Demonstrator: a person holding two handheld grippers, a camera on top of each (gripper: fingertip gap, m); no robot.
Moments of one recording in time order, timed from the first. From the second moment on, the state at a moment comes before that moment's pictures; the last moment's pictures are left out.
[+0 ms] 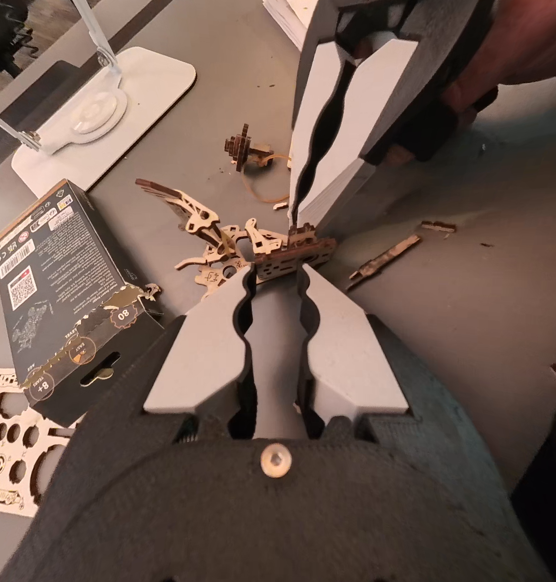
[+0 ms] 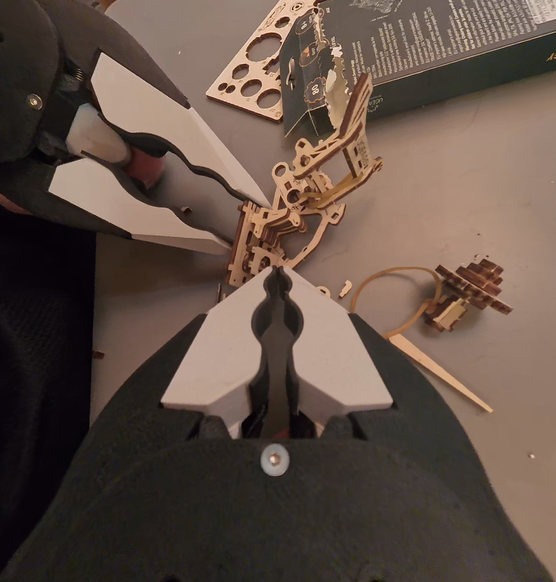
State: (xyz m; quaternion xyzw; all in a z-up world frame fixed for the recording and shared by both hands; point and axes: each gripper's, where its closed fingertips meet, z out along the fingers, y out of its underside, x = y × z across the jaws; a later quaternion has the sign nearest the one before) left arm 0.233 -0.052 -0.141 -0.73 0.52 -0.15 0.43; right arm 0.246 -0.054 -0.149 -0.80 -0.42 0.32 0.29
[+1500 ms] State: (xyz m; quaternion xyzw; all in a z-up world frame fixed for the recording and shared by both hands) left arm 0.244 -0.071 -0.149 -0.75 0.51 -0.16 0.40; right arm 0.240 -0.069 -0.138 -0.79 -0.39 0.39 0.27
